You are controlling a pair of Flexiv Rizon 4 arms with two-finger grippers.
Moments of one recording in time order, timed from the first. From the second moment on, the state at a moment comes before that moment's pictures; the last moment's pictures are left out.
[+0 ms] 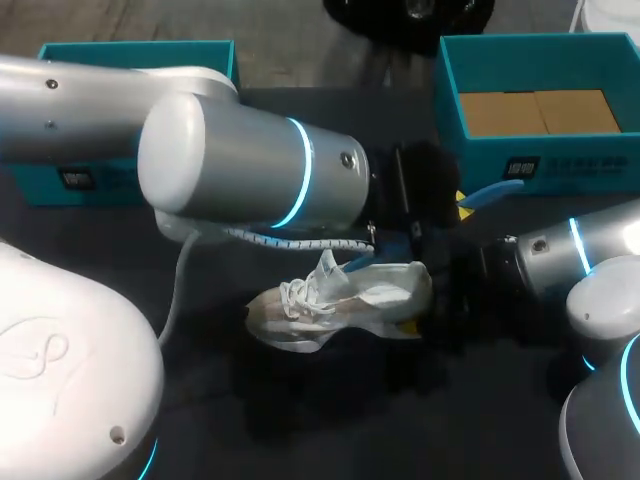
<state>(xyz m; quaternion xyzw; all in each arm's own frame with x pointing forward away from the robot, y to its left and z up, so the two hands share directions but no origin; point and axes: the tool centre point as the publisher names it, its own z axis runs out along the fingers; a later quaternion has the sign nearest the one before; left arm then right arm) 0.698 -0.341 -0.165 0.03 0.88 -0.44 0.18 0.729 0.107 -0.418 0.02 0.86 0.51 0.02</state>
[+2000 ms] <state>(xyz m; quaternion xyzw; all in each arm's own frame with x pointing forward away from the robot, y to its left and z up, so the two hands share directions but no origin) 0.733 -0.381 -0.012 -0.16 0.75 -0.64 -0.04 0.729 0.107 -0.418 0.02 0.86 0.51 0.02</state>
